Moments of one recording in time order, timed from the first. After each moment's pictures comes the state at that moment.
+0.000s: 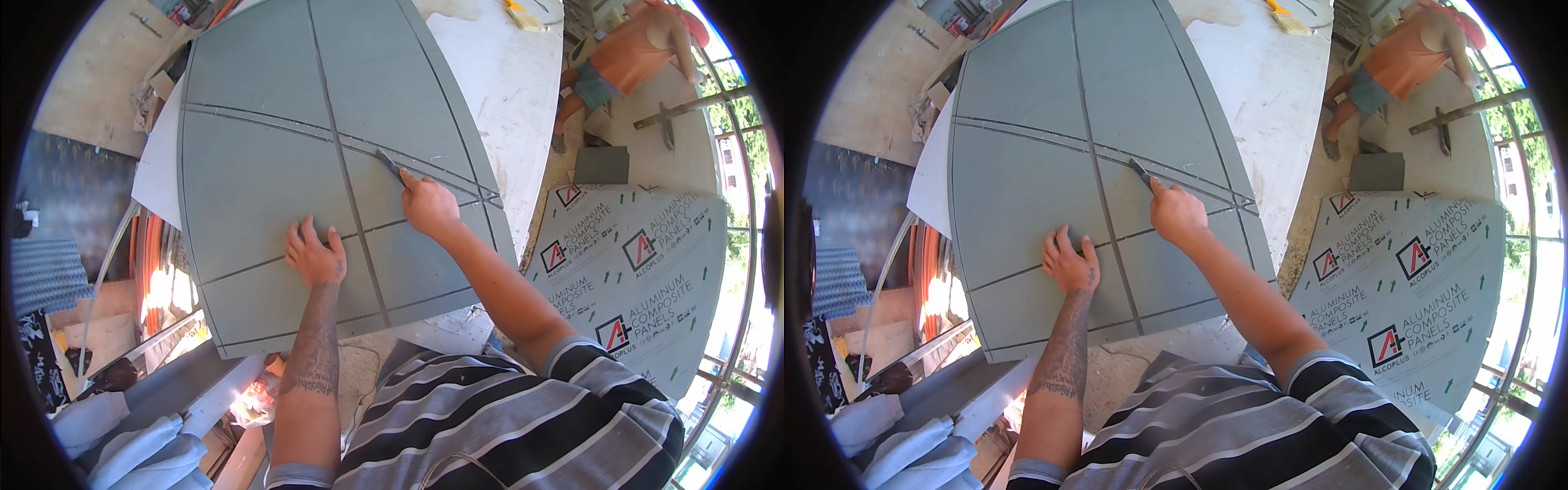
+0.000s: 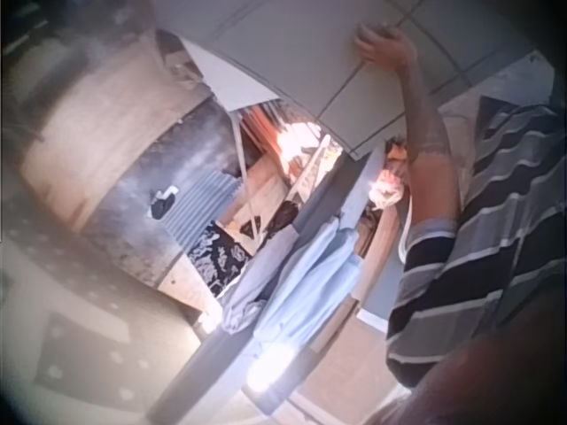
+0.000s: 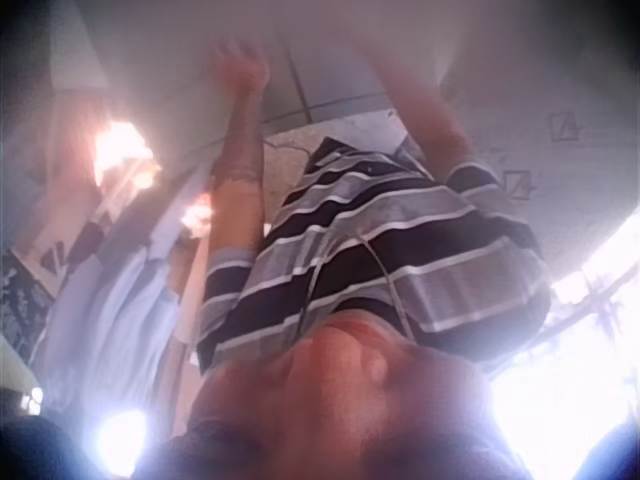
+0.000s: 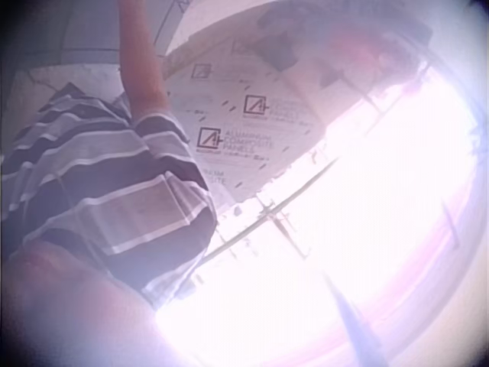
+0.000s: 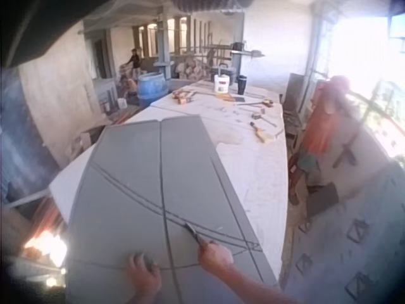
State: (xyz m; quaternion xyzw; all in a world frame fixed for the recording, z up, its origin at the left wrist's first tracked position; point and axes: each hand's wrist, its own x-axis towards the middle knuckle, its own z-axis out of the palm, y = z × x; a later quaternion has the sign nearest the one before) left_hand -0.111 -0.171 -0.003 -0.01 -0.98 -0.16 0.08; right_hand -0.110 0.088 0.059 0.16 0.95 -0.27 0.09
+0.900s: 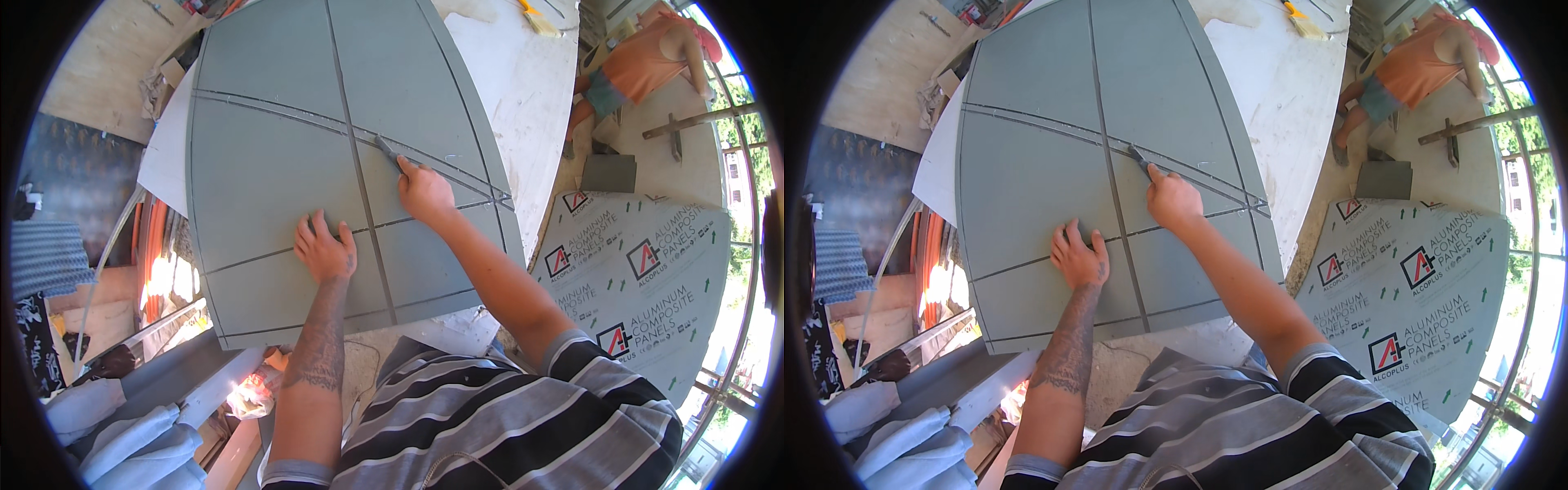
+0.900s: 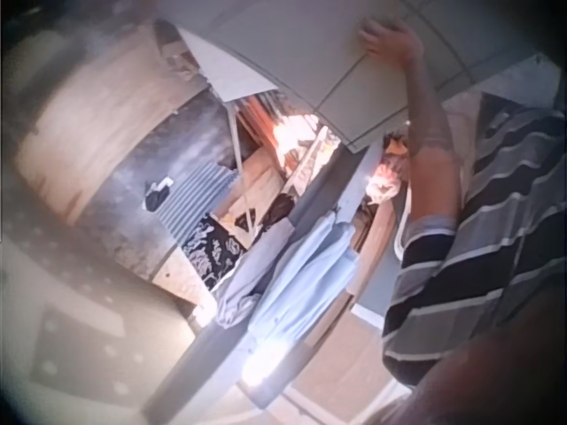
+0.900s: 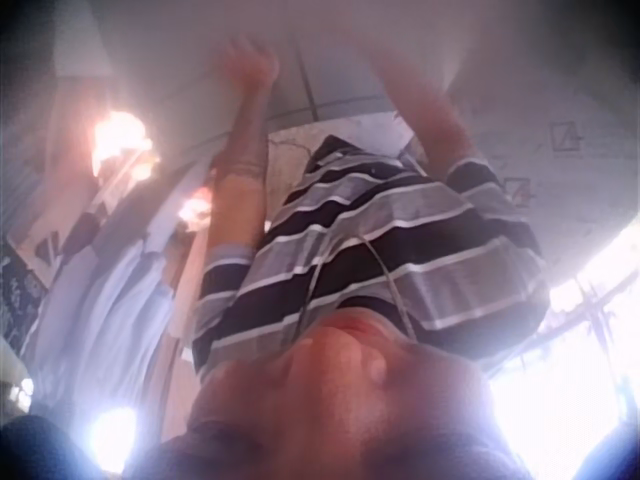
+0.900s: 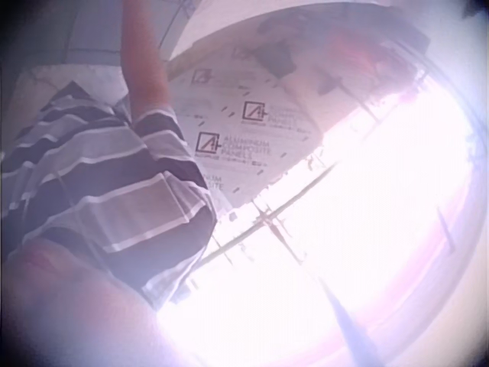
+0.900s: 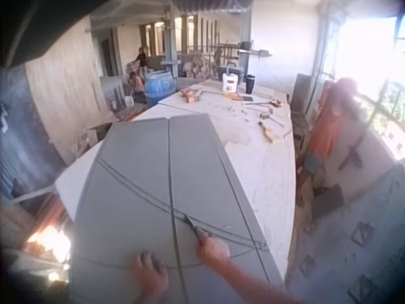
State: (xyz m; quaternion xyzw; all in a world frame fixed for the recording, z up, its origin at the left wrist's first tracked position) left_hand -0.109 -0.169 -0.001 0.01 -0.99 -0.15 0.05; right_hand -0.140 0.068 0.046 0.17 0.93 -0.31 0.05
